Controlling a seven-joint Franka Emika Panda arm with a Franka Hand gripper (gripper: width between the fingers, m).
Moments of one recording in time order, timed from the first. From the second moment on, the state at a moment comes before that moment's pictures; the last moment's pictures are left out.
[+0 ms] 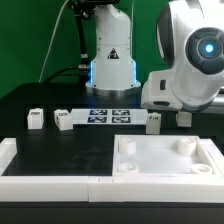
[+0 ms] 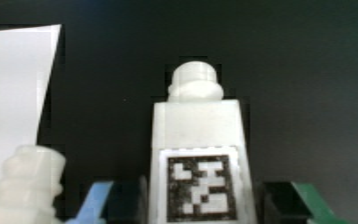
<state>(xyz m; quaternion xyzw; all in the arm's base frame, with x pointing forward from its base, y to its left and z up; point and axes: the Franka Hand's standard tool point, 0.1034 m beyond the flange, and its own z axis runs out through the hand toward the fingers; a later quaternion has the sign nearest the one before) 0.381 0.151 0.037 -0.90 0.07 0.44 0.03</state>
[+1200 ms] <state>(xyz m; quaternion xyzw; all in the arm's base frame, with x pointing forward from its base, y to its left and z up) 0.453 0.116 0.078 -0.99 0.08 0.05 0.05</state>
